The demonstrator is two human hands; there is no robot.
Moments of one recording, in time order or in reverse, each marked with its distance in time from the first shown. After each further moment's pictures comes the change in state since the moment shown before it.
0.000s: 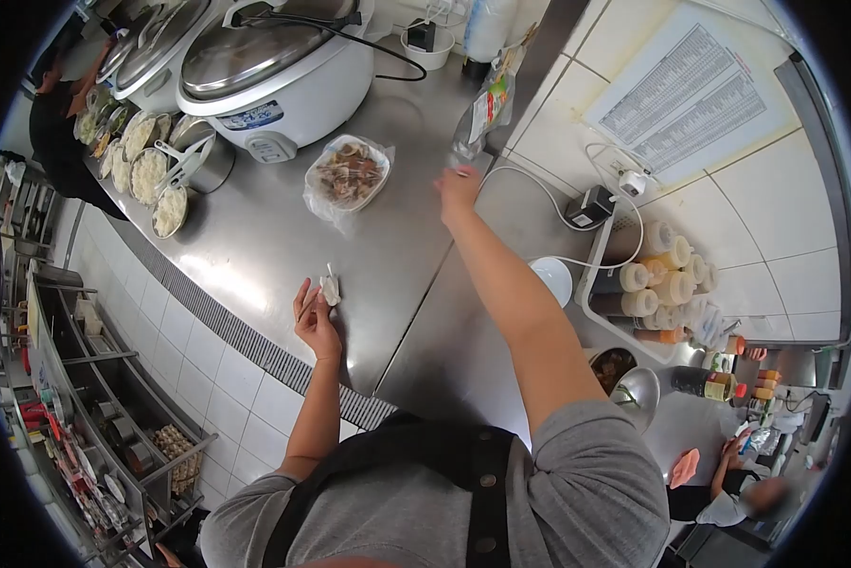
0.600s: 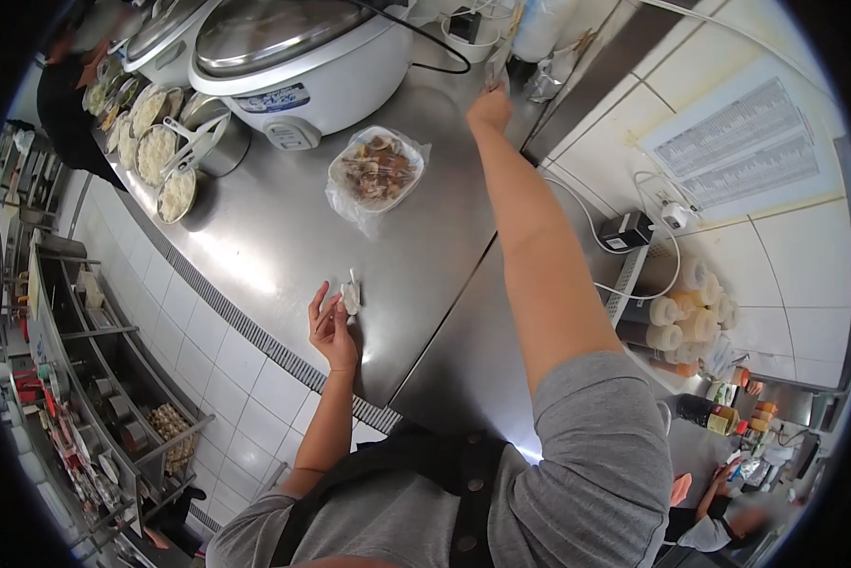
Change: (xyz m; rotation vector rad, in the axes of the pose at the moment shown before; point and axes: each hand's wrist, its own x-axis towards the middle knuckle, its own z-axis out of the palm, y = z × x) left_hand 0.004 0.002 0.003 0.005 0.020 0.036; right_hand 0.118 -0.074 0.098 -0.900 0.263 -0.511
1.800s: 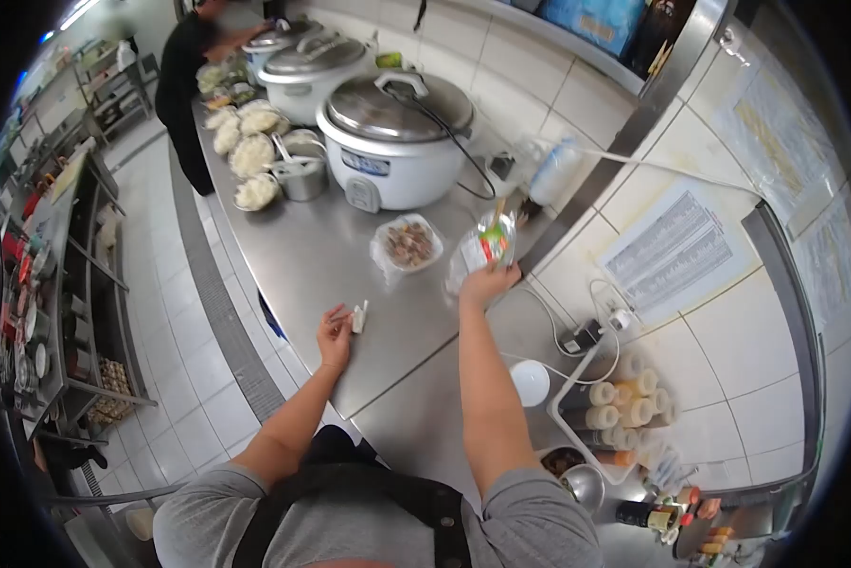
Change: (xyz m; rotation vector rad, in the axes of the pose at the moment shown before) left_hand -0.004 -0.018 -0.006 0.010 0.054 0.106; right_hand -0.164 0.030 -0.089 0.348 0.432 -0.287
